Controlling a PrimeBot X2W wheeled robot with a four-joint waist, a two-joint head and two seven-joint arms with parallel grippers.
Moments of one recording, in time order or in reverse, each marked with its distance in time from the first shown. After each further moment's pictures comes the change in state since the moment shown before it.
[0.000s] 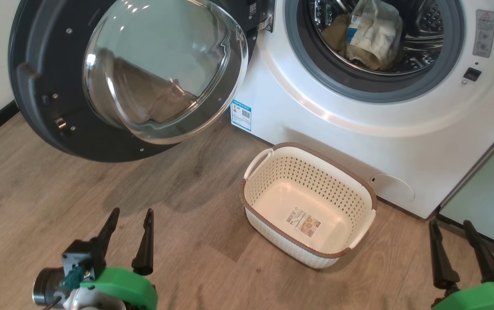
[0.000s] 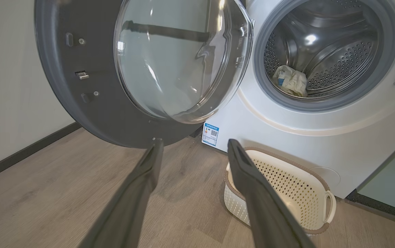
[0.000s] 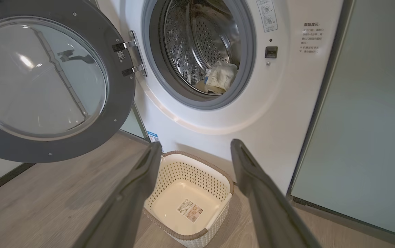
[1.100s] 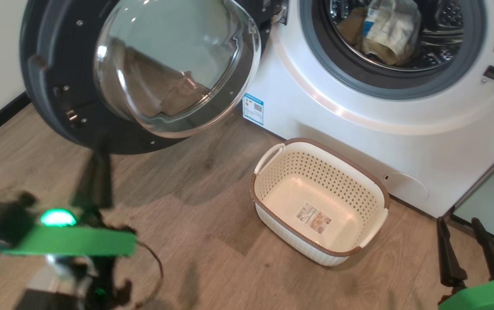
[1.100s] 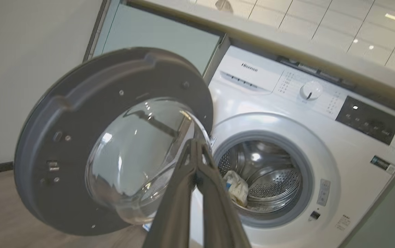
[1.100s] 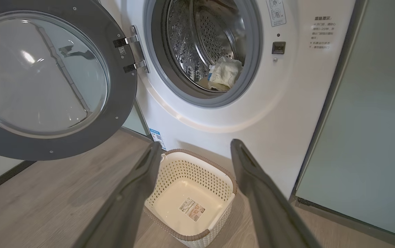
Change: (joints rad) left arm -0.046 -0.139 0.270 -0.279 -0.173 -0.243 -0.002; right arm 0.000 -0.005 -0.021 -0.019 0.000 0.000 0.016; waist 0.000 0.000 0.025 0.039
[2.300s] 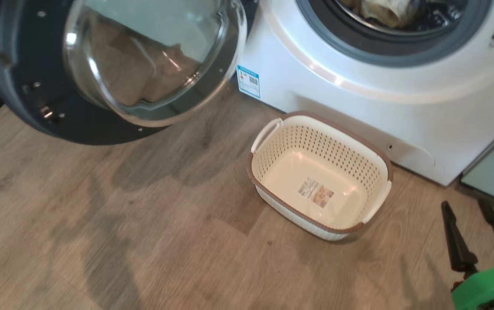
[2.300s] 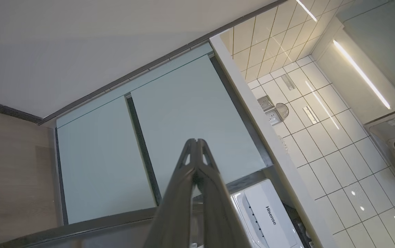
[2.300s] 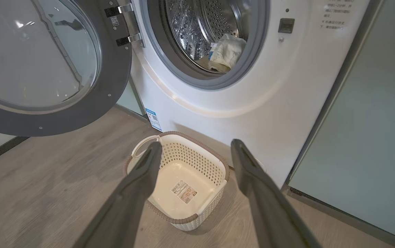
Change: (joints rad) left arm -0.836 0.324 0.409 0.881 -0.809 -0.100 0.418; right arm -0.031 -0.100 0.040 -0.086 0.007 0.000 0.109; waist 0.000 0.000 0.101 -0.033
